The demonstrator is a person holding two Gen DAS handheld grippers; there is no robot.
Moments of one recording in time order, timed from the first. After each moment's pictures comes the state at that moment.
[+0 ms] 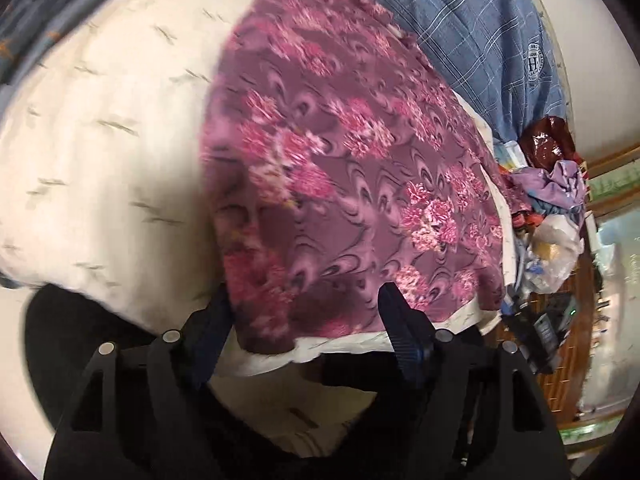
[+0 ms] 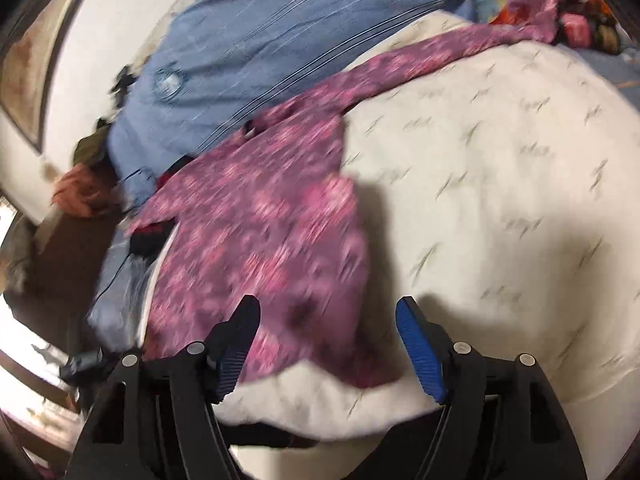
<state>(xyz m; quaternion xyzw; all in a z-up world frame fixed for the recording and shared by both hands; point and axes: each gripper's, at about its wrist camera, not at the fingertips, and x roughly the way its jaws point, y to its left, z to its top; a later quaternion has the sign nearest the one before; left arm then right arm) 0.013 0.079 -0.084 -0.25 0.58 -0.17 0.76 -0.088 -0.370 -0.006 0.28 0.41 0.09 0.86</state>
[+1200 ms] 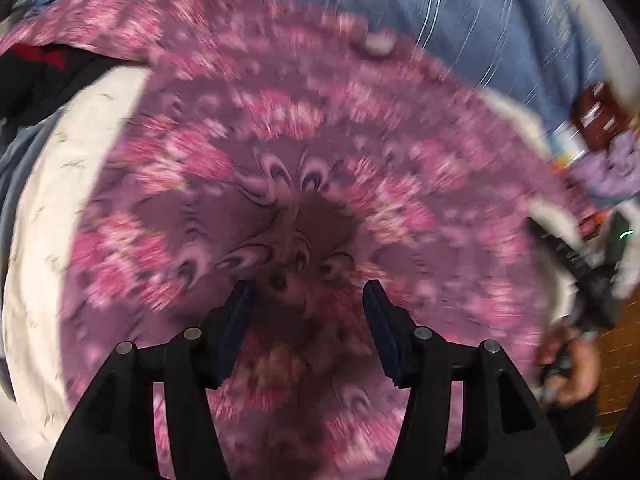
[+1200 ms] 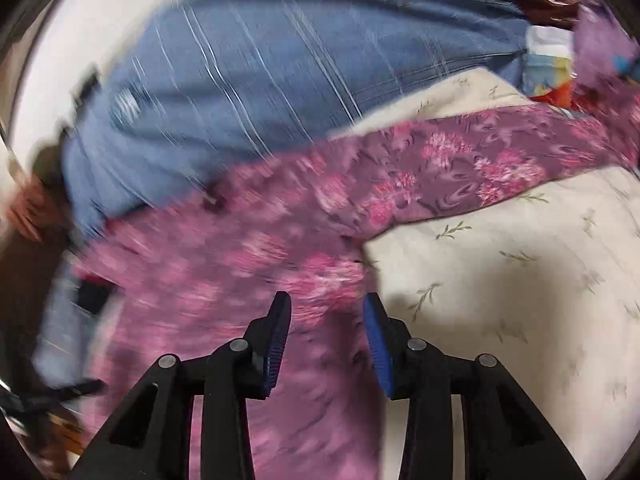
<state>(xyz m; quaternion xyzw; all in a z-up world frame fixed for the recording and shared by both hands) 0.156 -0.024 -0.063 -0.06 0.58 -0.10 0.81 0.097 -0.364 -0.005 0.20 0.42 -0.02 0.88</state>
